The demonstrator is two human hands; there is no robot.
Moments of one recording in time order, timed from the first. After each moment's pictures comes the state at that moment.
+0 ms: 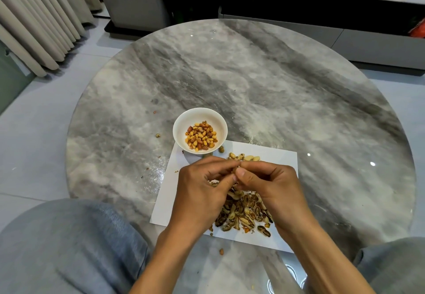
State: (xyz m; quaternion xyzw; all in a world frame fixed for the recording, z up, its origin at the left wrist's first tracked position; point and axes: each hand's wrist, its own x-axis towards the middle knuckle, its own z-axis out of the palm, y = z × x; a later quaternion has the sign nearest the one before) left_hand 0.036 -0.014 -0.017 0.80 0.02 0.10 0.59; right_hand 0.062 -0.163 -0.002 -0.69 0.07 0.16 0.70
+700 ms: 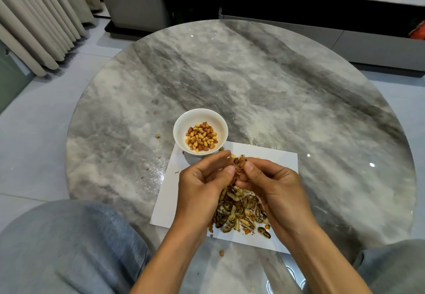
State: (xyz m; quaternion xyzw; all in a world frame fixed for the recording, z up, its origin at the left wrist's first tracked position) left_hand 0.038 -0.024 -0.008 0.58 0.21 -0.01 0.79; right_hand 0.061 -0.159 -0.007 -0.58 0.11 0.16 0.79
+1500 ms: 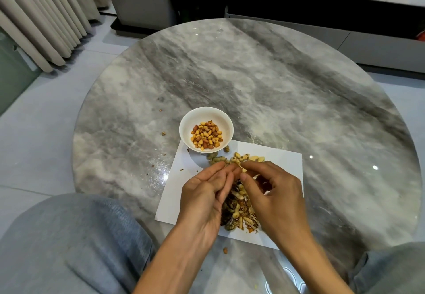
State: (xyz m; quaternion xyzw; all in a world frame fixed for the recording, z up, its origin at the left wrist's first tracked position) left_hand 0.036 -0.026 -0.008 0.28 0.36 -0.05 0.89; right_hand 0.047 -0.155 -0.013 -0.89 -0.08 -0.04 0.45
